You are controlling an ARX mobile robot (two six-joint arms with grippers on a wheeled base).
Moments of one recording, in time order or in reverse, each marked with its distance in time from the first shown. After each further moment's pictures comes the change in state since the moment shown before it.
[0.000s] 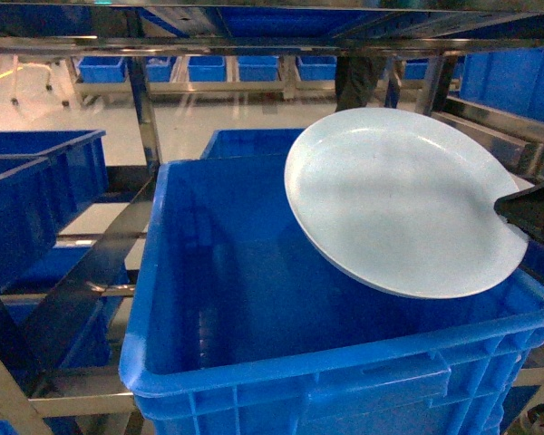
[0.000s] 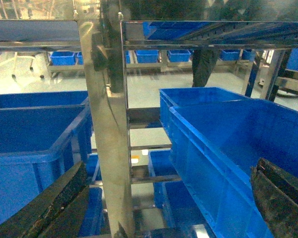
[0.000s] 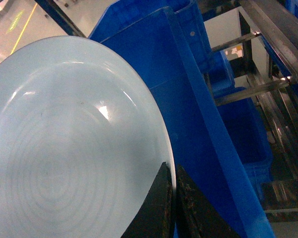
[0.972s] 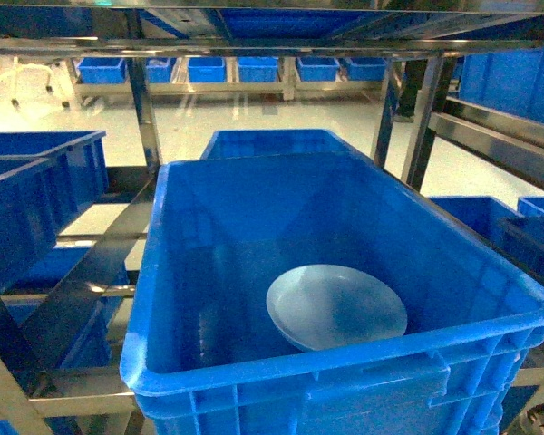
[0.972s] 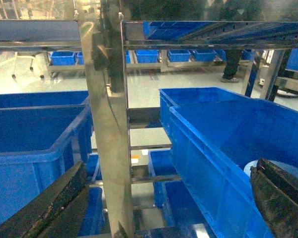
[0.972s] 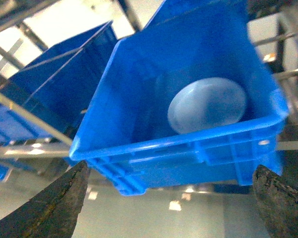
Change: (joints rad) left arm 0.000 0.000 0.000 0.000 0.000 0.000; right arm 0.203 -0.984 -0.306 -0.625 0.029 -0.008
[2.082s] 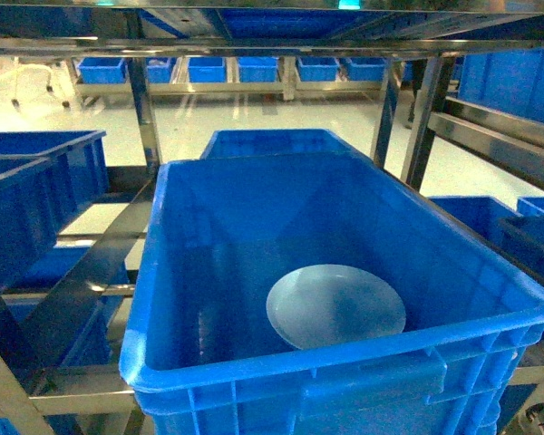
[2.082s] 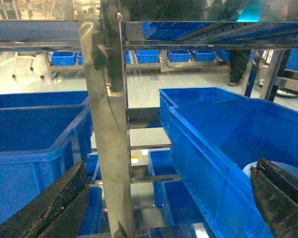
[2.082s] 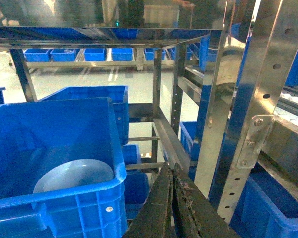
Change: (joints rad) left arm 0.000 0.000 0.000 0.000 0.000 0.000; right arm -0.355 -0.551 -0.284 0.124 0.137 -0.454
